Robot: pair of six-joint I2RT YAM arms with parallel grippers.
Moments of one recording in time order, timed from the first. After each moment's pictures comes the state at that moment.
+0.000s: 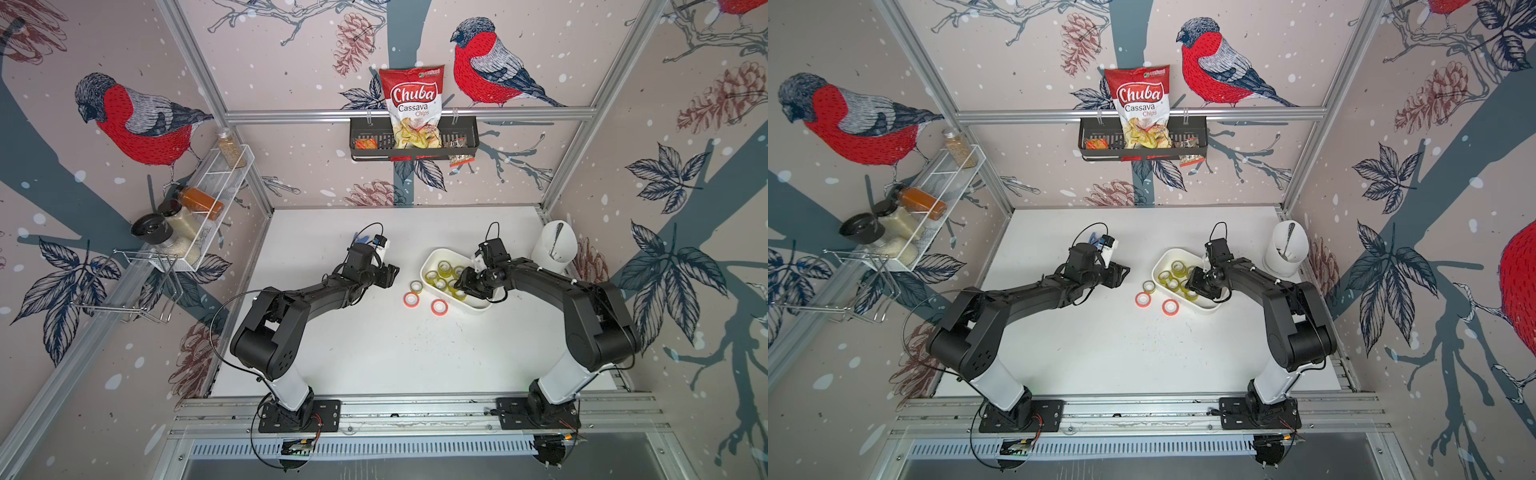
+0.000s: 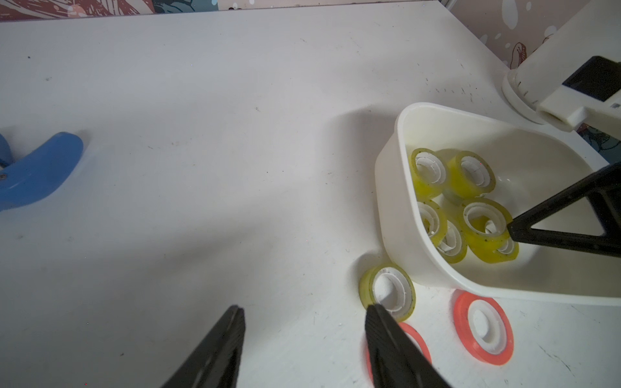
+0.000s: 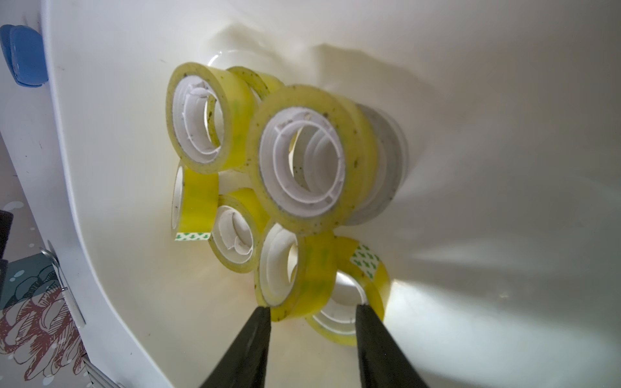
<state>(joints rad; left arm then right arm) -0.46 1.68 0.87 0.19 0.23 -0.14 0.33 1.68 0.98 -0.44 -0.36 0.55</state>
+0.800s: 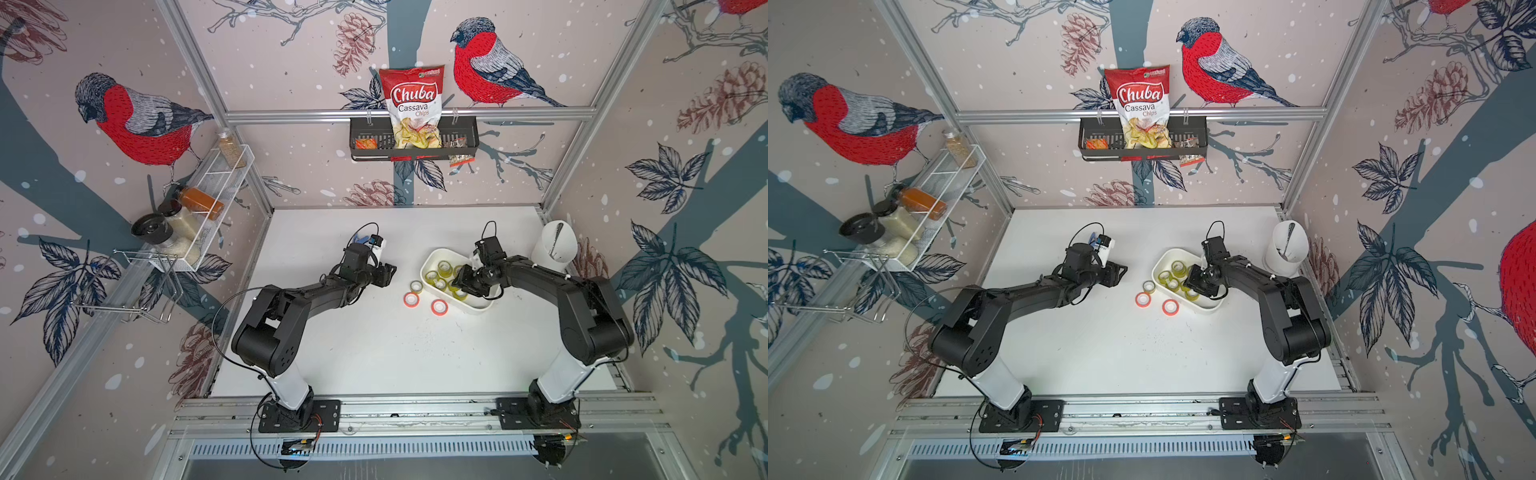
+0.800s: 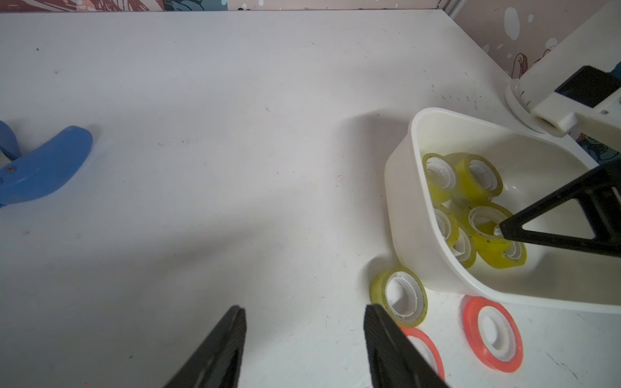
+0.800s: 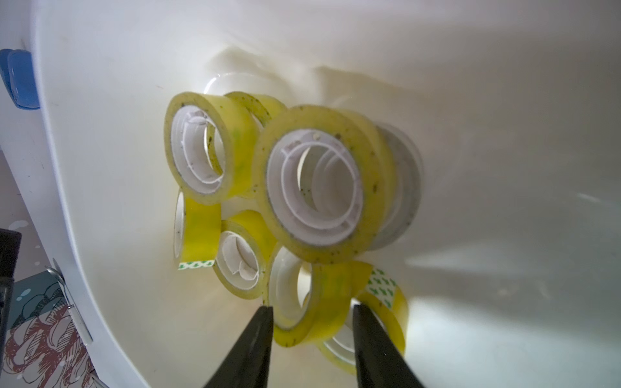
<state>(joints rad) -0.43 1.69 0.85 0.24 0.26 -0.15 0.34 1.73 1.02 -0.43 -0.34 0.60</state>
